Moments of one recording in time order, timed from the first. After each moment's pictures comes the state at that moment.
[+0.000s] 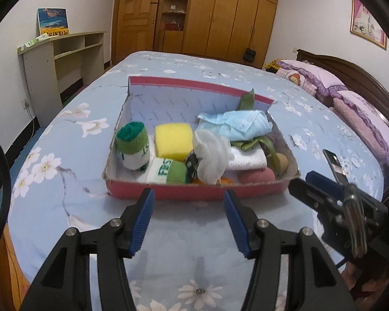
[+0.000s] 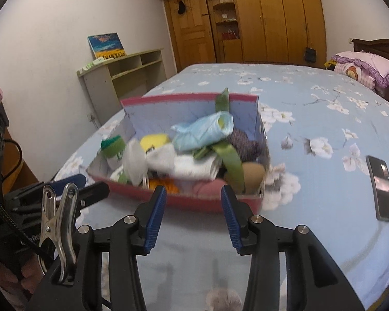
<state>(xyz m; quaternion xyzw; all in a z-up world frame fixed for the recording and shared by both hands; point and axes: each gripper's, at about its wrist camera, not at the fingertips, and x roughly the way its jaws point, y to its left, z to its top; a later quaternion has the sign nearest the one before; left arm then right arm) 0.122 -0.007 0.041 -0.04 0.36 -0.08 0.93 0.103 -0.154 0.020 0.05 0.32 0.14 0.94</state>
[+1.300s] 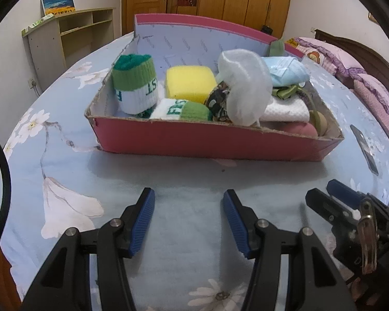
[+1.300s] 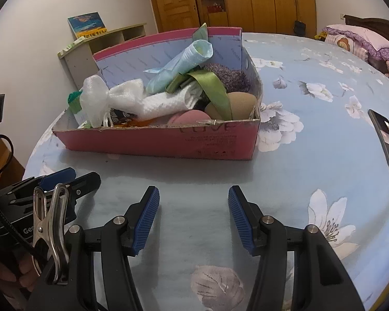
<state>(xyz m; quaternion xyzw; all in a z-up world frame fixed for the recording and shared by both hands) 0.145 -0.014 -0.031 -0.03 0.43 -0.04 0.90 0.113 -0.158 -0.047 0.05 0.39 0.11 0.91</state>
